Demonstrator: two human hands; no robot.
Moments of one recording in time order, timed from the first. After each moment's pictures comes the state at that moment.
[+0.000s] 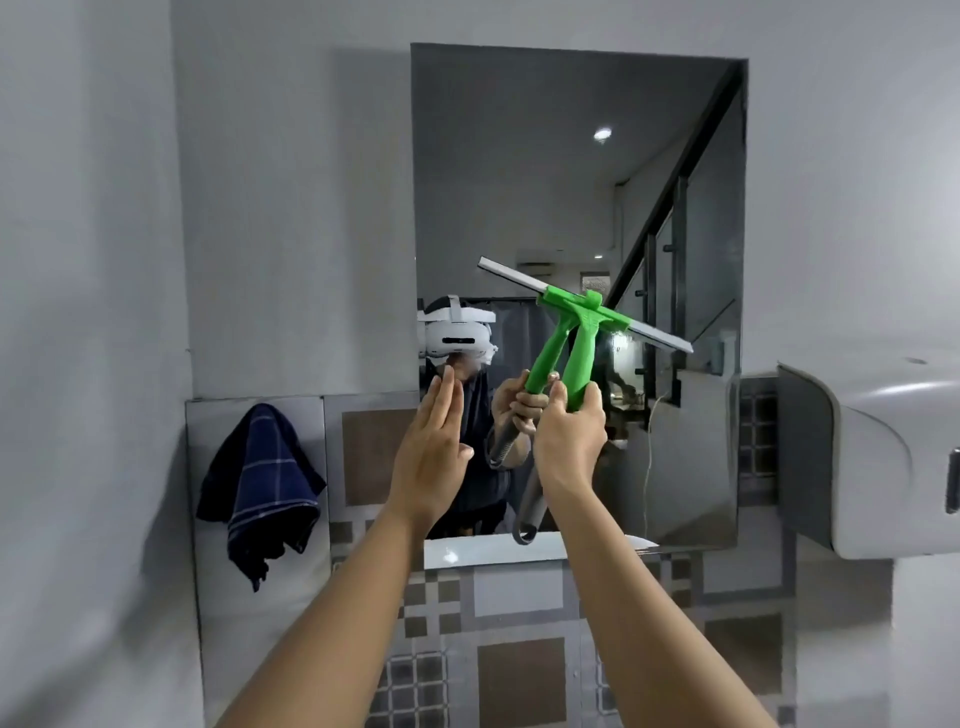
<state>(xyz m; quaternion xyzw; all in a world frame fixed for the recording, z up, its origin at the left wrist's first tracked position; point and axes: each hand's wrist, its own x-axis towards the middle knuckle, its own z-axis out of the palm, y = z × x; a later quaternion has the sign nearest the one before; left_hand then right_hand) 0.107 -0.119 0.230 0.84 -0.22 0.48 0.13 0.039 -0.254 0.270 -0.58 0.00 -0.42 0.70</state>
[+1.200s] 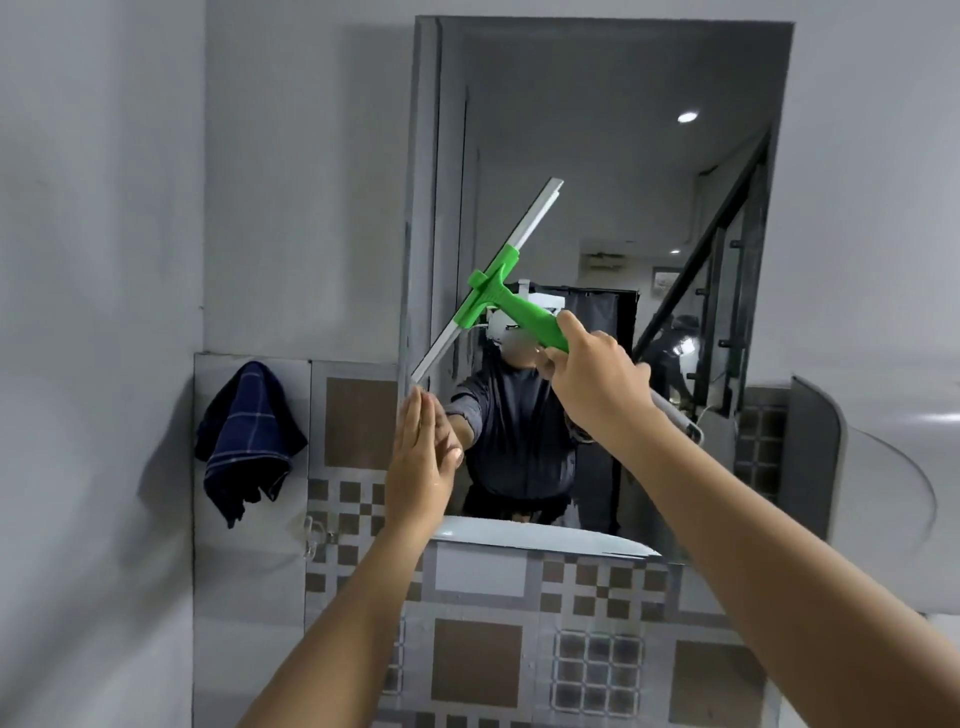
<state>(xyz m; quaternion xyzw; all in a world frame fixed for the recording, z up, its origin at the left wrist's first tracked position) 0.110 -0.165 0.180 0.80 -0.09 0.51 0.30 0.047 -0.346 0.315 -0.89 -0.13 -0.38 0.19</state>
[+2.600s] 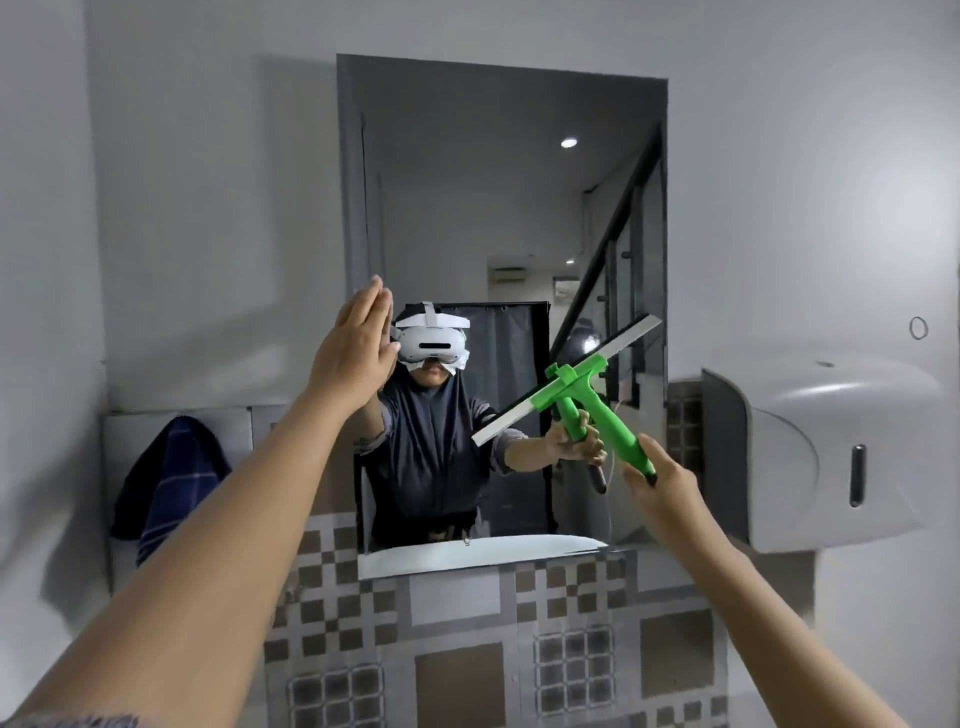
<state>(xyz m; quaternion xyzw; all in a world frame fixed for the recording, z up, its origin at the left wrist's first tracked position) 0.119 -0.120 0.343 0.81 -0.19 0.54 0.10 0.037 -0.436 0.210 -0.83 -0.01 -0.35 0.43</state>
